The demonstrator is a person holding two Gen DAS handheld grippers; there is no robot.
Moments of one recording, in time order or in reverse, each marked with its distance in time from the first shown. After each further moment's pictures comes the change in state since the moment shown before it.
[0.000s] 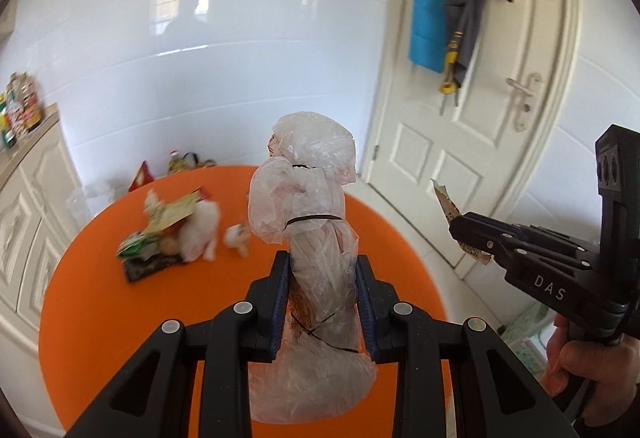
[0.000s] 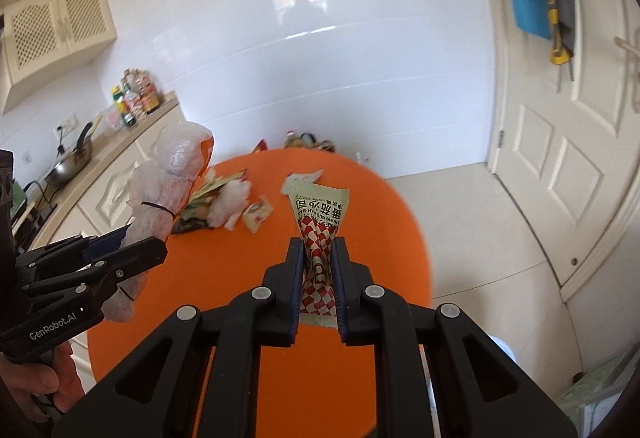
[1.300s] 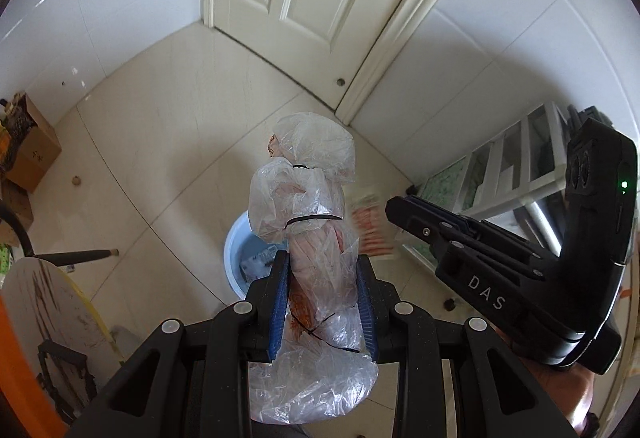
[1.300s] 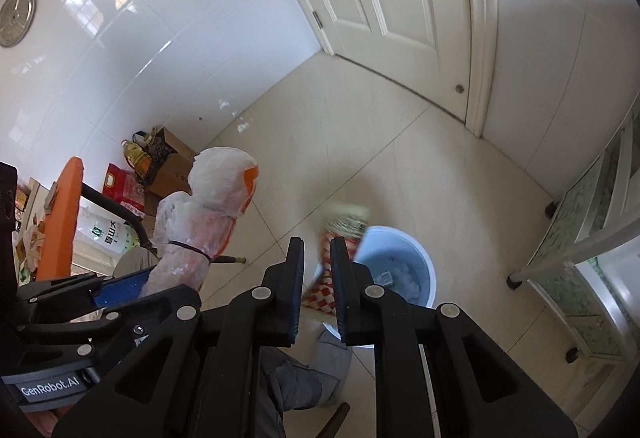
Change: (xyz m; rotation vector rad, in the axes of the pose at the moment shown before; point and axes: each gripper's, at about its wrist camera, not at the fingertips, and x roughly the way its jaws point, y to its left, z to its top) left arm 0.391 -0.184 0.056 0.196 0.656 -0.348; right arm 0.032 -0.318 -0.142 0.562 0.247 -0.272
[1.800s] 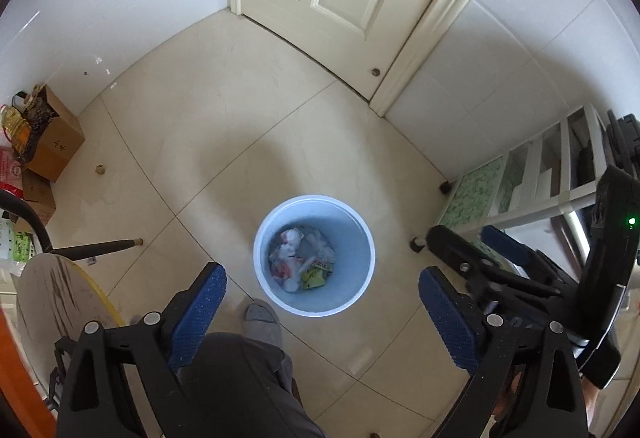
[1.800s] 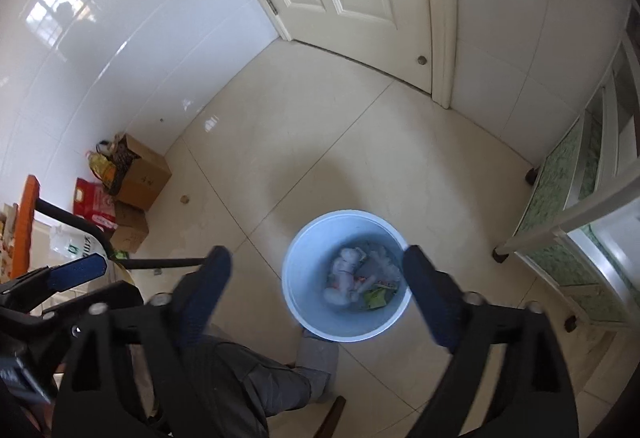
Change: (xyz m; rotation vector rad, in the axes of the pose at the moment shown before) left arm 0.031 0.003 0.035 -0.026 0.026 0.127; right arm 0.014 -0.032 -0.007 0.123 0.011 -0.091
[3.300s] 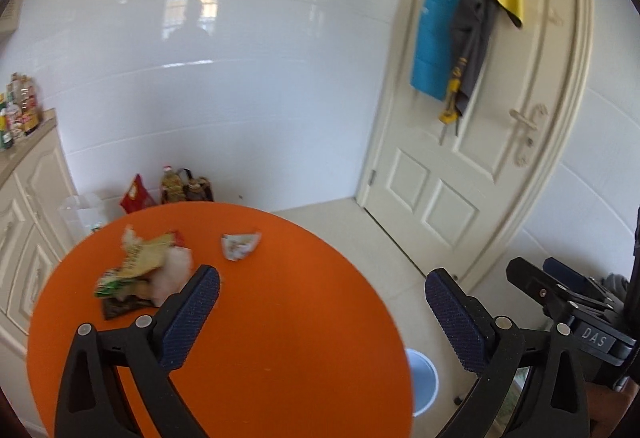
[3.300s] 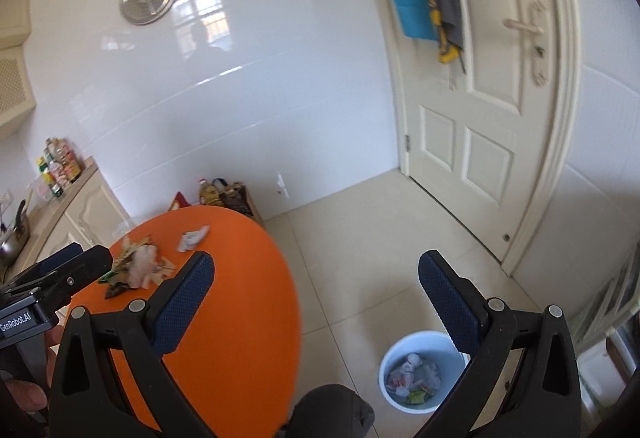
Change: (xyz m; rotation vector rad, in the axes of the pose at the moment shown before) left arm -0.391 0.113 -0.370 -0.302 -0.749 0.235; right arm -0.214 0.285 -0.047 -0.476 -0.402 0.206
